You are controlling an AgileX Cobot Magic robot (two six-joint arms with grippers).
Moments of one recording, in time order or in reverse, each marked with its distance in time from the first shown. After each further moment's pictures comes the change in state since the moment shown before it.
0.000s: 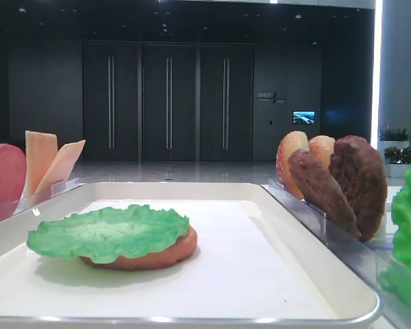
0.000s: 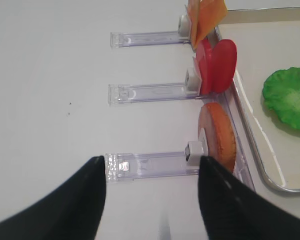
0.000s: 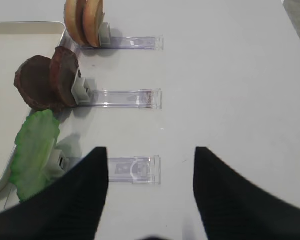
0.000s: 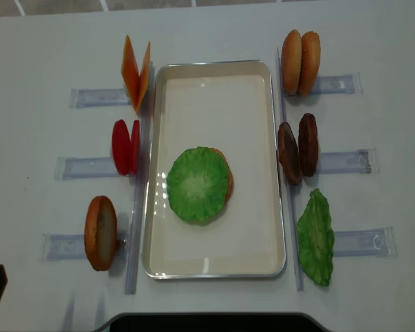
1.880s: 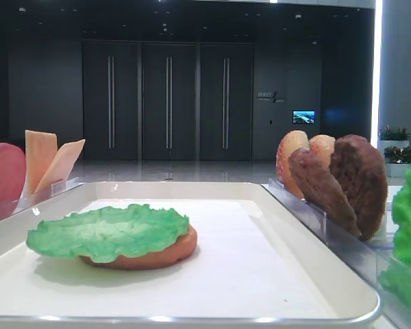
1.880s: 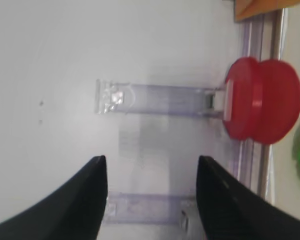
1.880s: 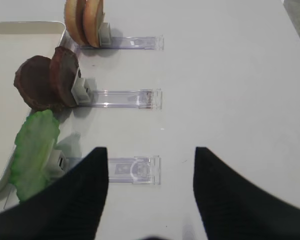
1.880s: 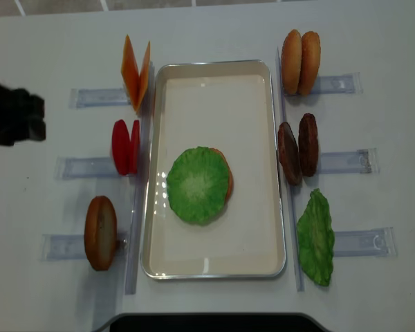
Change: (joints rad) left arm 0.000 1.292 -0.543 0.000 -0.116 -0.114; right arm 0.000 0.000 0.000 0.001 0.000 -0.001
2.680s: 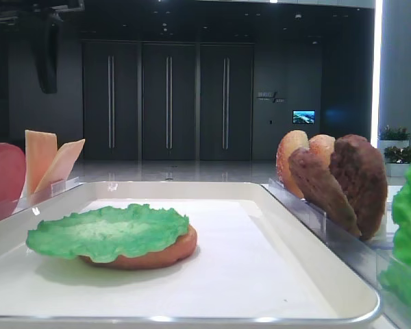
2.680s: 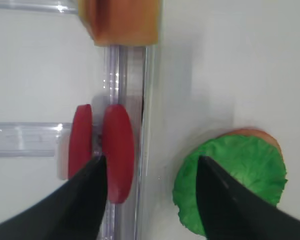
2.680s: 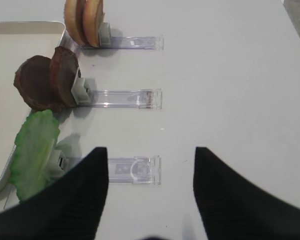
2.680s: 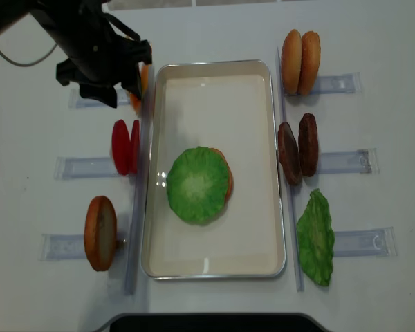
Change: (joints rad) left arm -0.353 0.394 -0.300 -0.011 0.007 -0.350; right arm 0.000 0.000 0.000 0.000 0.000 0.000
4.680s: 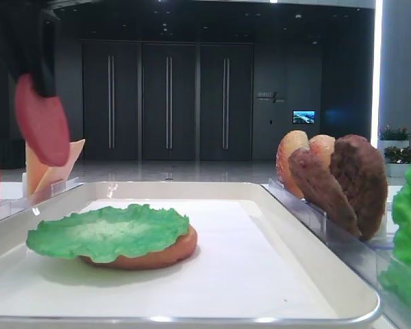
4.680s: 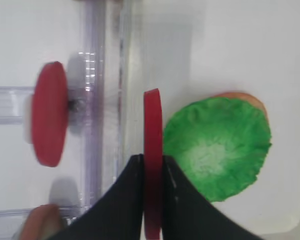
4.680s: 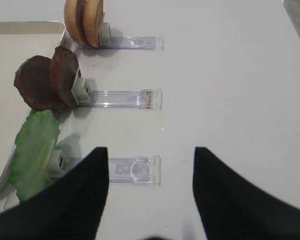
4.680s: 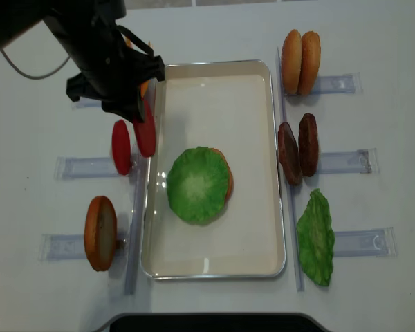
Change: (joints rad) left arm -0.071 -0.014 0.035 -0.080 0.032 -0.007; right arm 0.000 0.000 0.000 0.000 0.000 0.000
